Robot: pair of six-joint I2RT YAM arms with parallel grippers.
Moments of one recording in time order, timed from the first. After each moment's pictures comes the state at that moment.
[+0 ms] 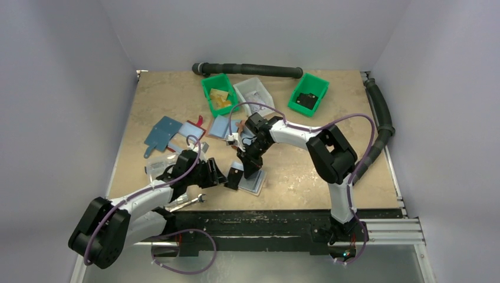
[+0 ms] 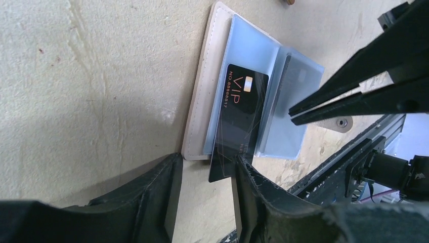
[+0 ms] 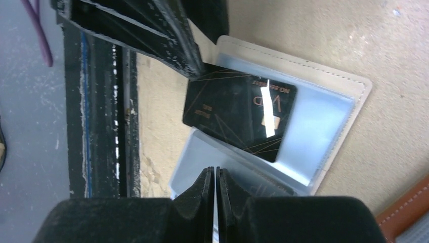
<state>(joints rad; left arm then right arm) -0.47 1.08 0.28 0.03 0.30 -0.72 0.72 2.03 1.41 -0.75 -0.85 -0.57</state>
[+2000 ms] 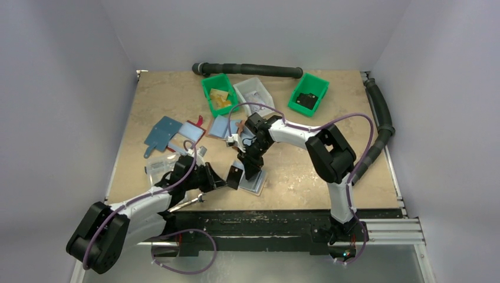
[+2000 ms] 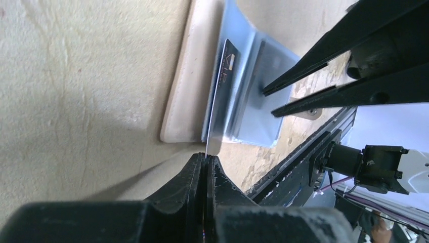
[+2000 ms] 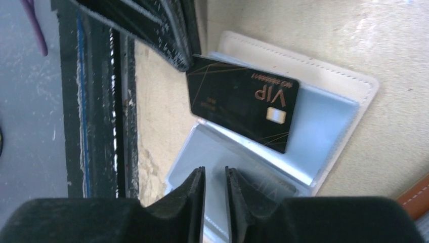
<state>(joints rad) -0.47 1.06 0.17 0.22 0.39 -0.88 0.72 2.05 1.43 -0.79 -0.81 -0.60</state>
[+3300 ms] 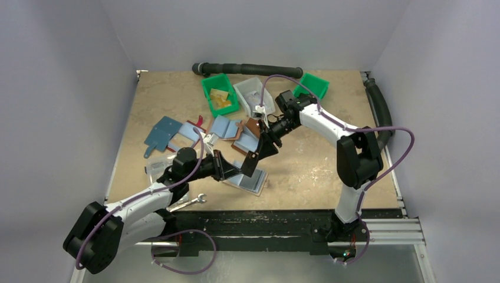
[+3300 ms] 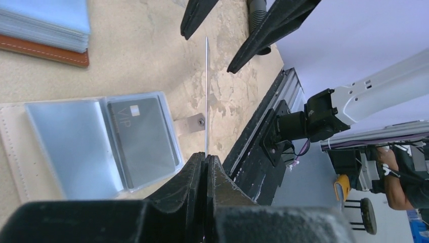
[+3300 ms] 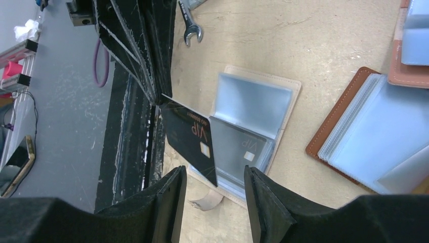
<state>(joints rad) -0.55 1.01 0.28 0.44 0.54 -0.74 0.48 1.85 1.44 -0.92 -1.05 -0.73</state>
